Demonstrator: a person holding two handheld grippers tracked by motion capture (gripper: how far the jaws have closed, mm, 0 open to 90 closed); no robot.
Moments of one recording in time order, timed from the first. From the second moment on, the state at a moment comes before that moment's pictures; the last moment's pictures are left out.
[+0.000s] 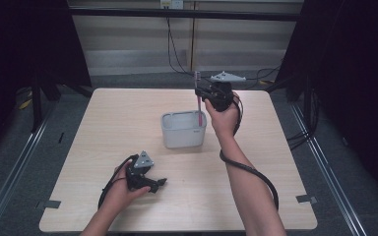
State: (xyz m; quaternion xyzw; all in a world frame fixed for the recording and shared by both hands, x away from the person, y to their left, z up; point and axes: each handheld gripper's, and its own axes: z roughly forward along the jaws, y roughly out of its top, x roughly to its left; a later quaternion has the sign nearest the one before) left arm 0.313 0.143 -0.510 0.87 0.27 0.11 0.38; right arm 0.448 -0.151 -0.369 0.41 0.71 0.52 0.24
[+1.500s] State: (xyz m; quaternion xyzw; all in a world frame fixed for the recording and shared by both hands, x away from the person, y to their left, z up) left arm 0.313 0.143 -0.510 0.87 0.28 0.11 0.38; right arm 0.417 -0.164 -0.394 0.41 0.72 0.52 0.22
